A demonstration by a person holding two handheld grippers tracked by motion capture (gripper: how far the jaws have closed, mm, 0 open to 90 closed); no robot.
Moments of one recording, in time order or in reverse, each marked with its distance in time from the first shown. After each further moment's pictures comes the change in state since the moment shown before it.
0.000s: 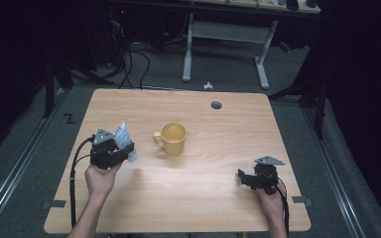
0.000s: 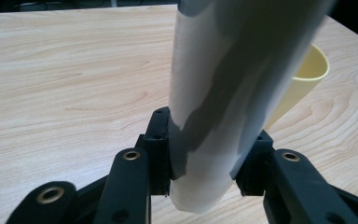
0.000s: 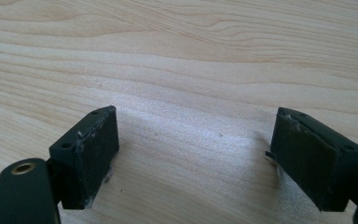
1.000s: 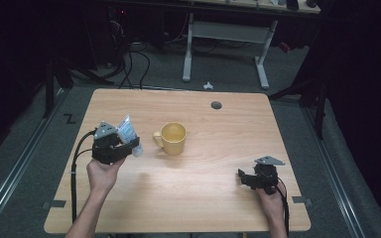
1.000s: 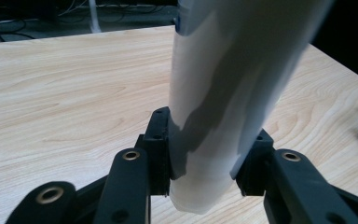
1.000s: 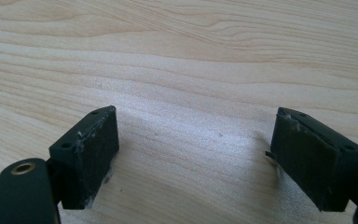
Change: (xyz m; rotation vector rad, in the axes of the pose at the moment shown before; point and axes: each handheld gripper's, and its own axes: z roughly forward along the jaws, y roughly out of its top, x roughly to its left) left arm -0.014 0.022 -0.009 -0.039 -0.069 0.033; right arm 0.000 0.000 0.000 0.000 0.000 0.001
